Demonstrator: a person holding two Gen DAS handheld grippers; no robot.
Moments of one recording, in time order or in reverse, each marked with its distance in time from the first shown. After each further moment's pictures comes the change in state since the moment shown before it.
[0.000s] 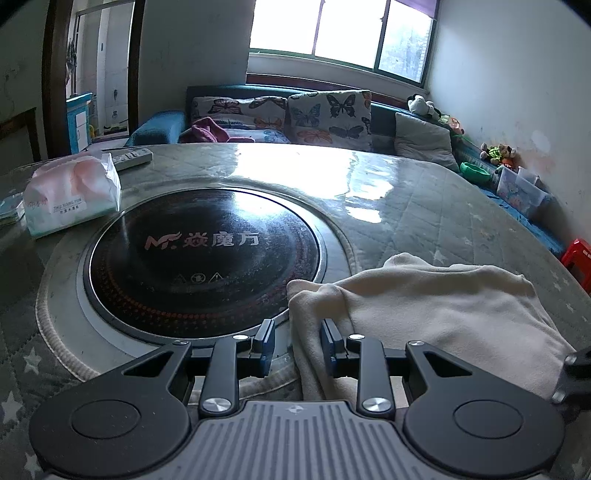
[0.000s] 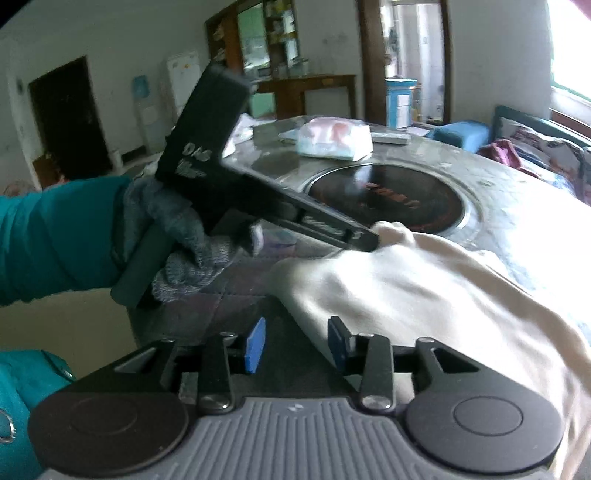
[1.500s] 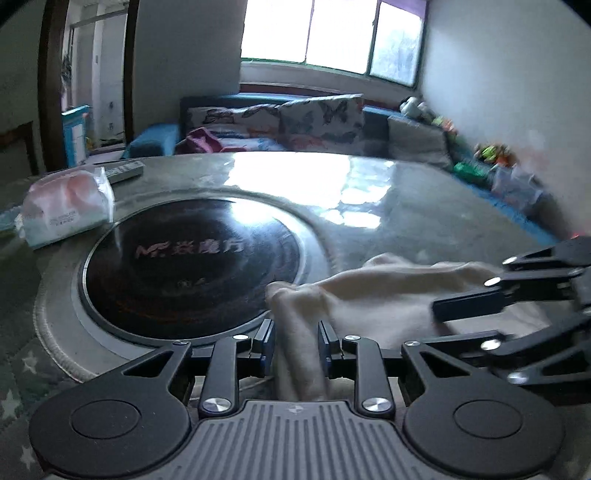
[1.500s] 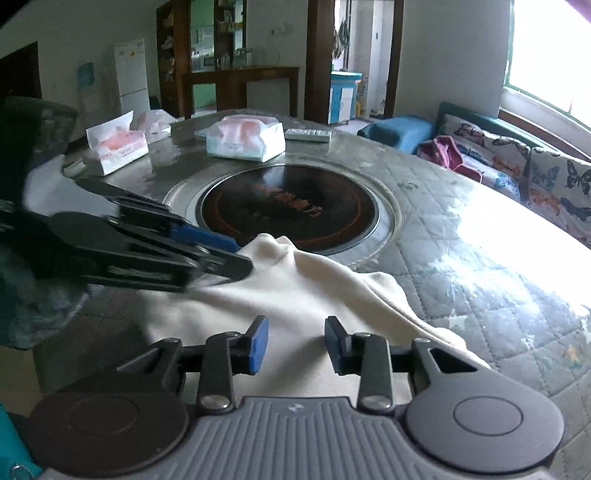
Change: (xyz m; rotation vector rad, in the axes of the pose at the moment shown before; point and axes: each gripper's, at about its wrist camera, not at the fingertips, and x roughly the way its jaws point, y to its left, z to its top) left arm -0.001 -0.015 -0.003 0.041 -0.022 0.023; right arm 0.026 -0.055 0.031 0.002 0.034 -0.196
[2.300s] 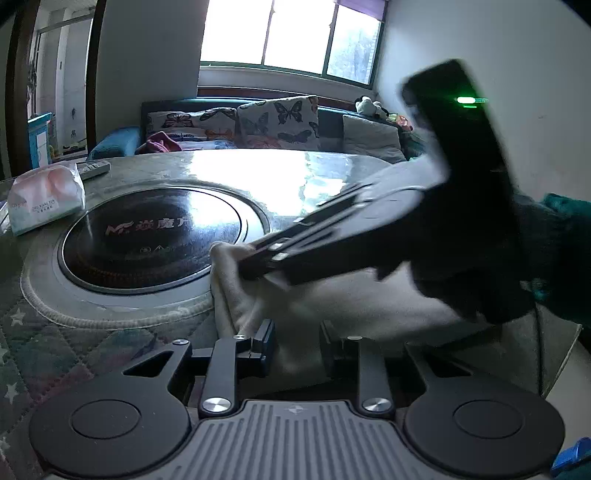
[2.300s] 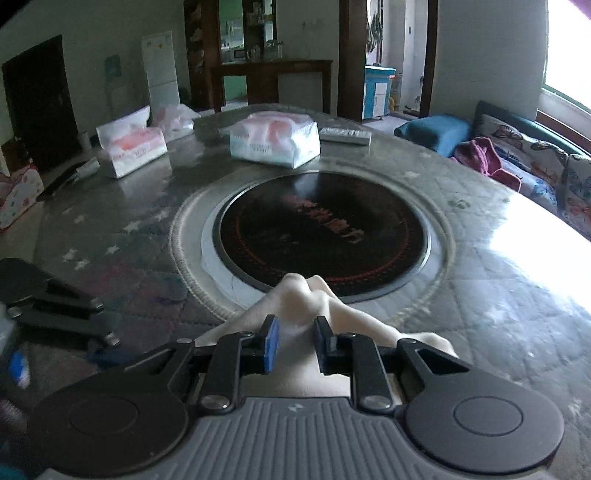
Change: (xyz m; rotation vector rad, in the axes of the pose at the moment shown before) left arm -0.056 -0.019 -0.040 0.050 -0.014 -0.157; right arm 0.061 0.006 0.039 -0.046 0.039 0.101
